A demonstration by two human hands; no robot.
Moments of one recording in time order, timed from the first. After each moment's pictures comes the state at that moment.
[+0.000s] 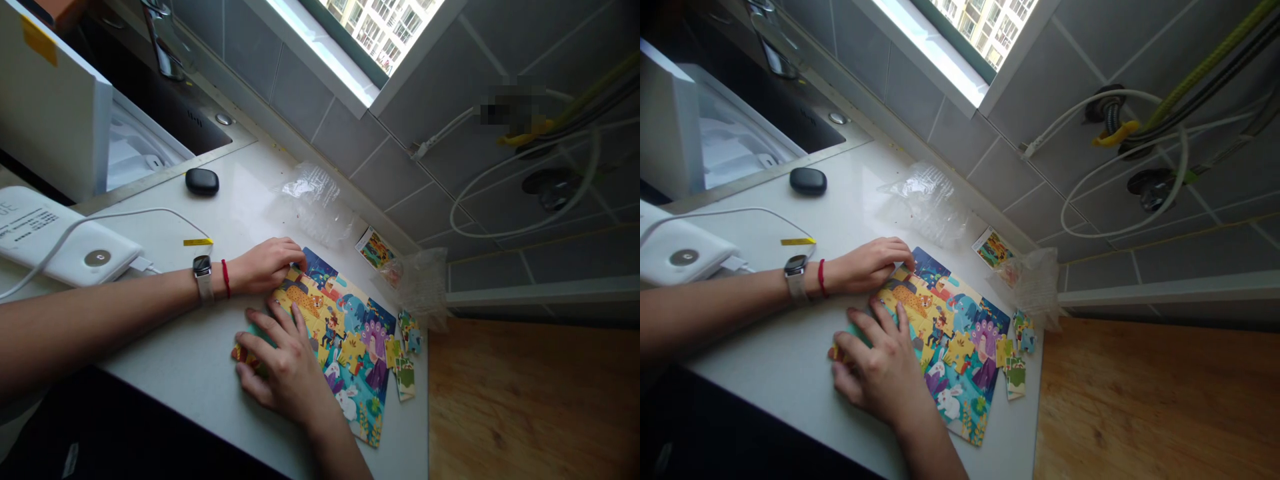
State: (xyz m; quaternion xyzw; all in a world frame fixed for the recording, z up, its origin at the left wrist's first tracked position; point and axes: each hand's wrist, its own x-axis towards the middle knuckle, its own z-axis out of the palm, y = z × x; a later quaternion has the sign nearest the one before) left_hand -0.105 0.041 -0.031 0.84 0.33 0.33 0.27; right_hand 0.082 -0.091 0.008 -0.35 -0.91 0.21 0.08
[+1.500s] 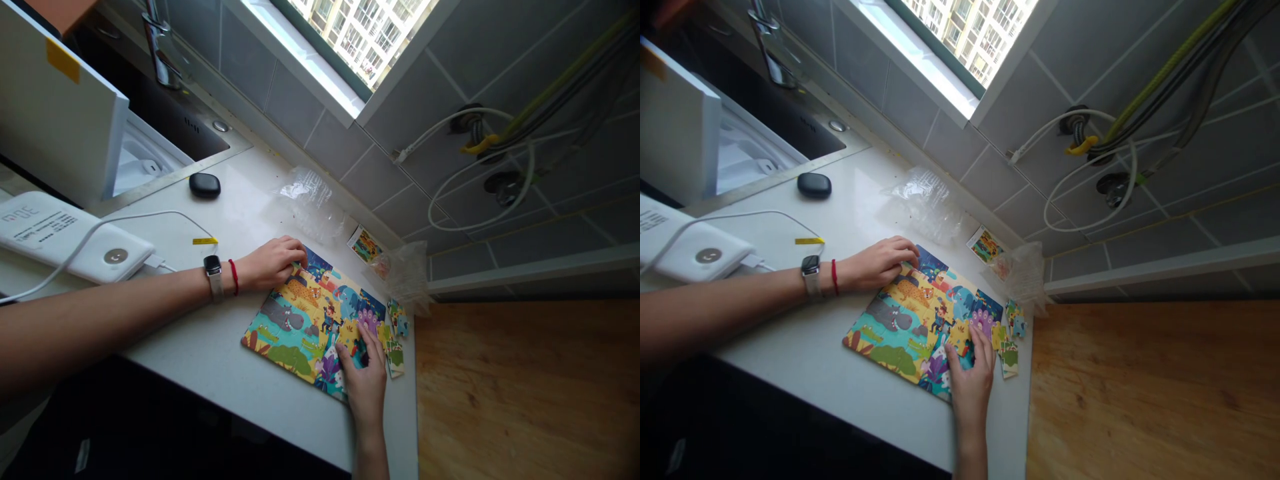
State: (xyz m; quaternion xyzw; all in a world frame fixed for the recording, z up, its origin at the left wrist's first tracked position) left_hand -0.101 0.037 -0.031 0.85 0.33 0.33 0.24; right_hand 0.218 -0.139 -0.024 -0.70 -0.64 0.09 0.31
